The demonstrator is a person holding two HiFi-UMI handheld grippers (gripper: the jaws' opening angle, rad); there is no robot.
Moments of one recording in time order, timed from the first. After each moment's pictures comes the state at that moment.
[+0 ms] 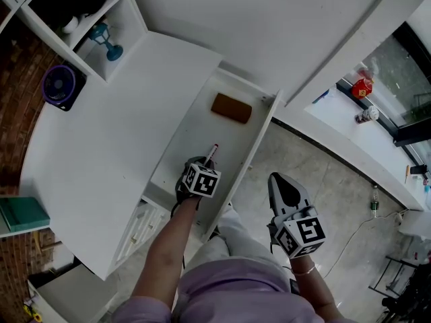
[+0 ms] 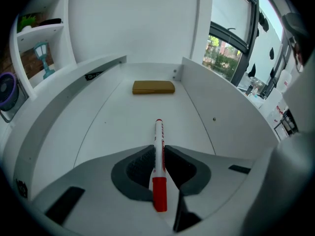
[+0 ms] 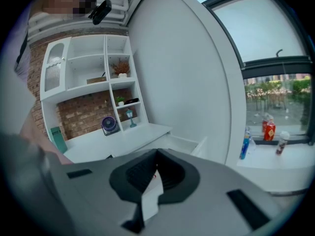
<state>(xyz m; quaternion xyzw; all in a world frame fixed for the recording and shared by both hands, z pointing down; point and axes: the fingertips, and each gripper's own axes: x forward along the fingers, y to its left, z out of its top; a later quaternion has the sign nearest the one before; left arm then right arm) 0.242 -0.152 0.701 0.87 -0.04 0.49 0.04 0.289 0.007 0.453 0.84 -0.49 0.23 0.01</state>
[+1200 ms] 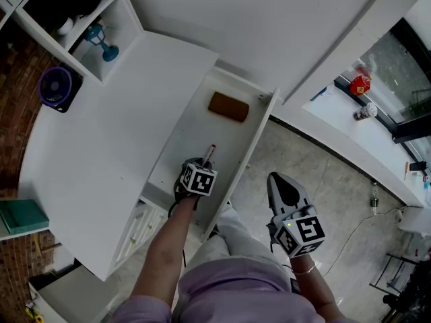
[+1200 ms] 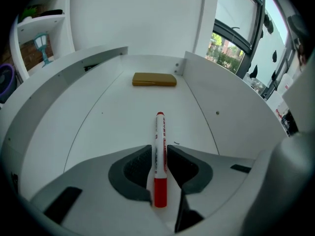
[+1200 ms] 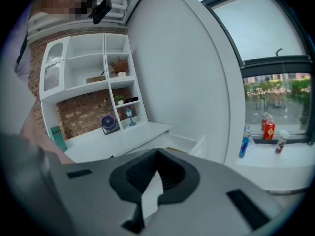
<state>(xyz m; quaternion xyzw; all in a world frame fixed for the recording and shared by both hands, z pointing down) 0.236 -0.150 0.718 0.86 -0.04 0.51 0.06 0.291 0.012 0.458 0.84 -0.49 0.24 0.01</state>
